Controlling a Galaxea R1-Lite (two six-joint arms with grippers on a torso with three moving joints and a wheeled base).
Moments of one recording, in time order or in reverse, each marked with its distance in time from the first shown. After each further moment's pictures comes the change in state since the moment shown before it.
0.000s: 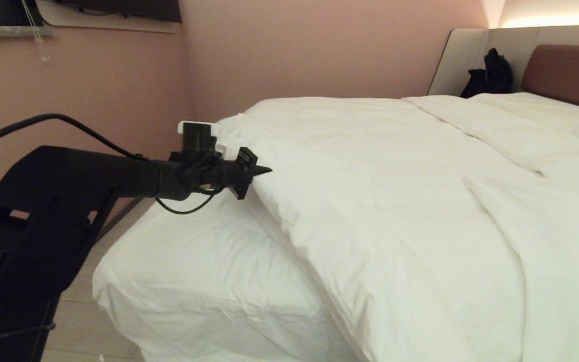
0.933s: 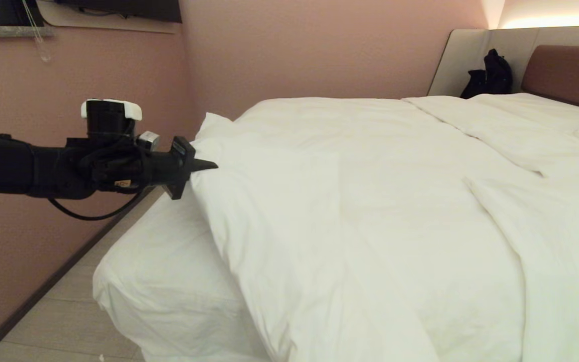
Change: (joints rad) left arm 0.187 -0.377 0.433 0.002 0.012 0.128; right arm 0.000 0.000 0.000 0.000 0.000 0.000
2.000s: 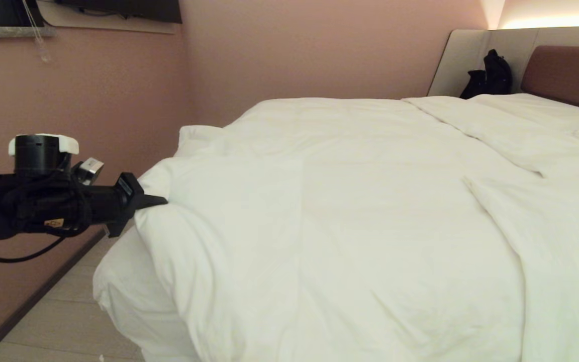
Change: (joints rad) left arm 0.198 -0.155 0.328 -0.001 0.009 0.277; right arm 0.000 0.000 0.000 0.000 0.000 0.000
